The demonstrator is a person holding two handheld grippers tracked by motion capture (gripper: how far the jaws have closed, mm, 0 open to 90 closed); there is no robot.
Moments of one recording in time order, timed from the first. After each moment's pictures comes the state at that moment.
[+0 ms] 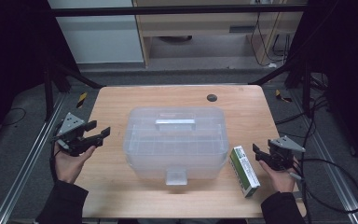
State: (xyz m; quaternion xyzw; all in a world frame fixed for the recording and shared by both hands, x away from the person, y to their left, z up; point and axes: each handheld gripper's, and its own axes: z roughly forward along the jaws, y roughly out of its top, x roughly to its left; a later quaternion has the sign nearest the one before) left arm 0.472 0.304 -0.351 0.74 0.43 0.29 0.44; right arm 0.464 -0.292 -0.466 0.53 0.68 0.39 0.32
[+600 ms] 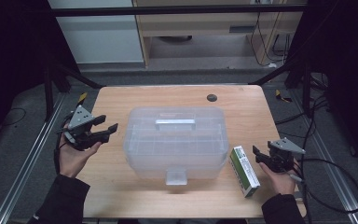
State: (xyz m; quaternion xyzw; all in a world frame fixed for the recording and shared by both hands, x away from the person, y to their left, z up) left arm 0.476 0.278 -0.326 0.78 0.36 0.29 0.41; right arm 0.458 -0.292 -0.467 0.53 0.69 0.38 0.32
